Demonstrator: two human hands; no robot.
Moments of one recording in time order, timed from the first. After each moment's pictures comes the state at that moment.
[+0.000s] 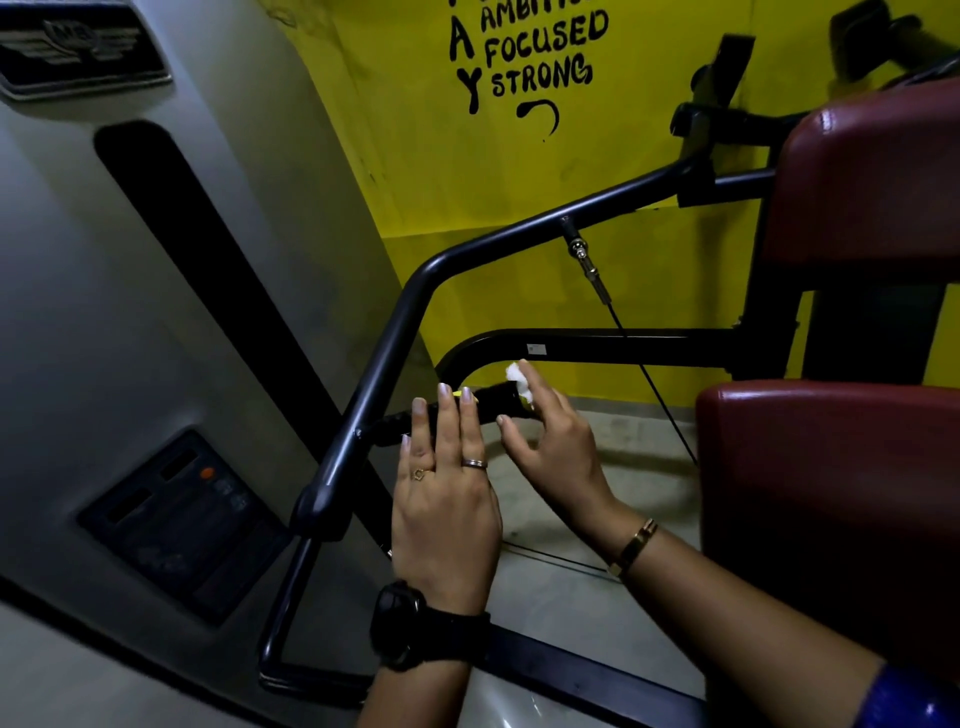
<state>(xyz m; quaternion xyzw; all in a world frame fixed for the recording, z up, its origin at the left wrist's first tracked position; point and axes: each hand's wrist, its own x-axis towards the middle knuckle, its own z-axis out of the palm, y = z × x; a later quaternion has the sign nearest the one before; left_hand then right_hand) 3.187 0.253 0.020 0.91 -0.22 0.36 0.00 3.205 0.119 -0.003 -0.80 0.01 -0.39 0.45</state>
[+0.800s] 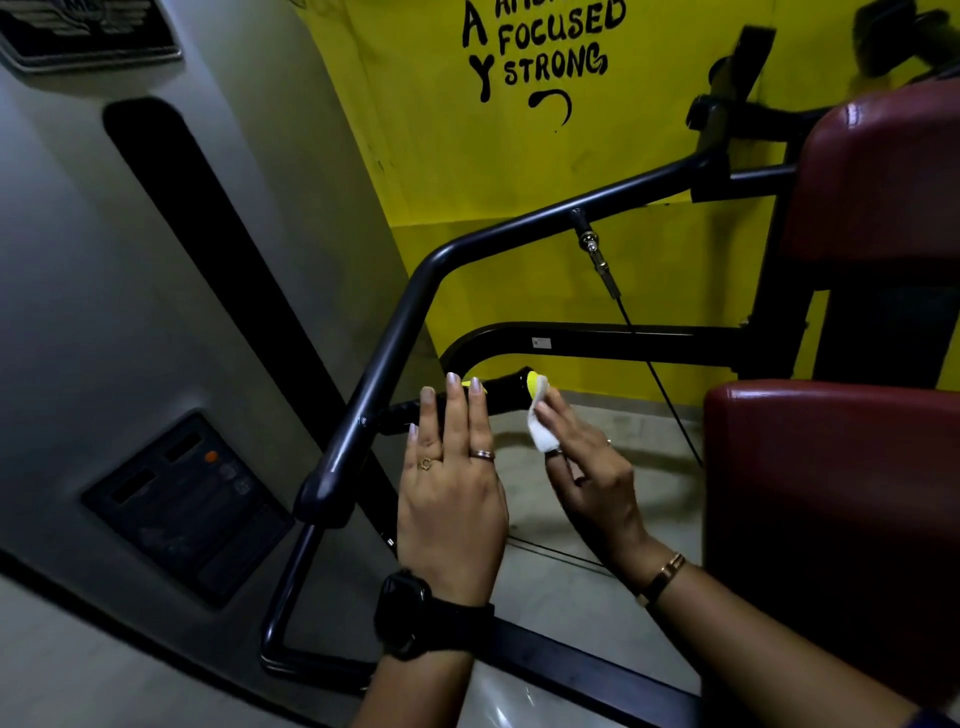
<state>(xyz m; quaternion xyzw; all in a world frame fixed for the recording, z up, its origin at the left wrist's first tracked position) 3.187 0.253 0.021 0.90 -0.23 0.37 0.00 3.183 0.107 -0.040 -0.78 -0.09 -0.50 0.38</state>
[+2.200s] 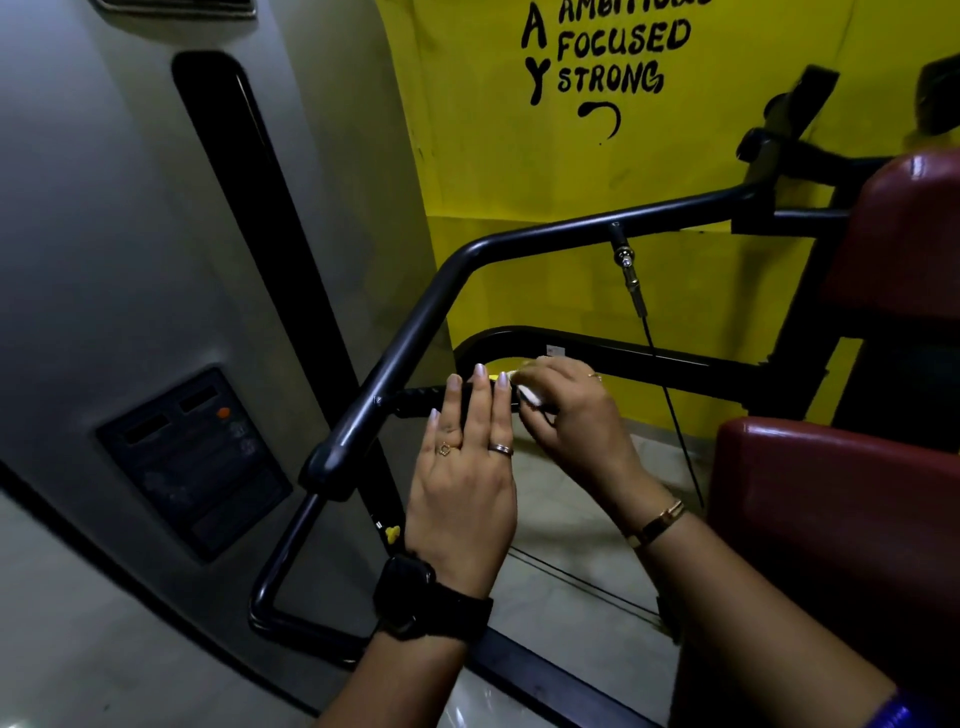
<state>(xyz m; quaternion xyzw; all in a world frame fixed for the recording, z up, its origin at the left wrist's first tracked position) 3.186 0.251 0.021 0.90 -0.23 0.38 0.02 3.215 0.104 0.031 -0.87 -0.12 -0.40 0.26</state>
